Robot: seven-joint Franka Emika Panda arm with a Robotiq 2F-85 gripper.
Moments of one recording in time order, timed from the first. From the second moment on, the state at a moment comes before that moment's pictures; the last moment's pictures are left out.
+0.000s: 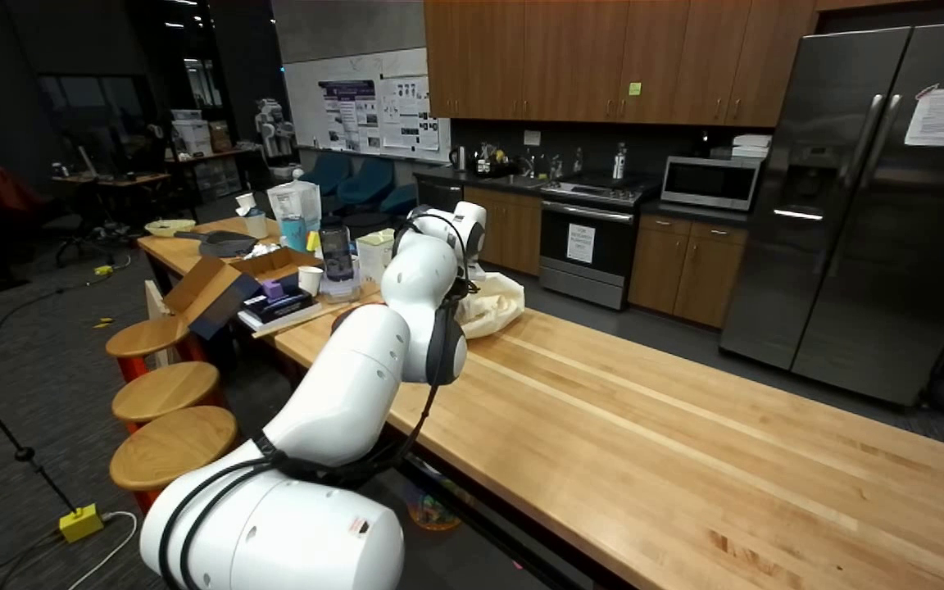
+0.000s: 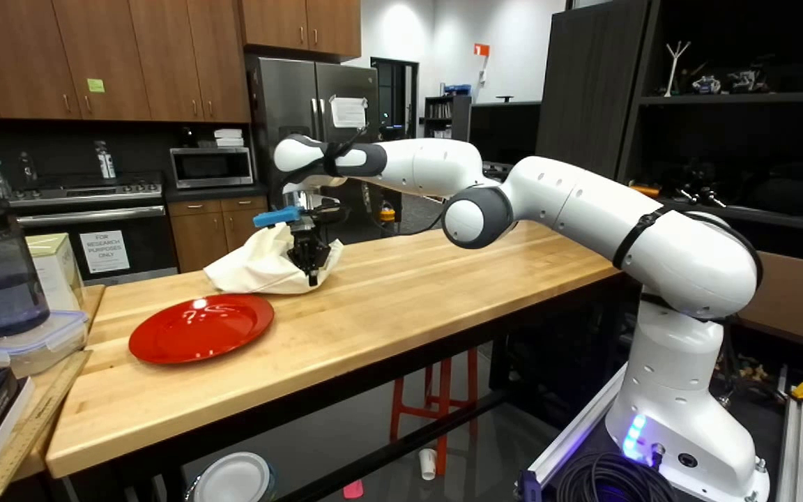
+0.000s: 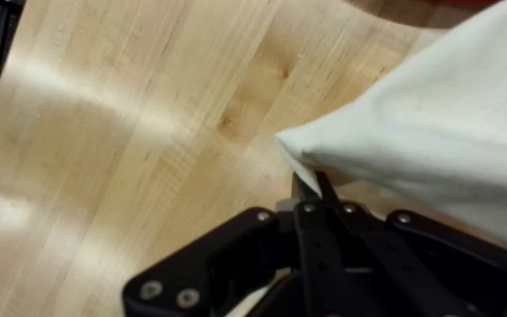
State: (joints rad) arm 0.27 1.23 0.08 -0.37 0.14 1.36 1.60
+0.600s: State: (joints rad) arm 0.40 1.22 0.09 -0.36 0.13 1.47 1.55
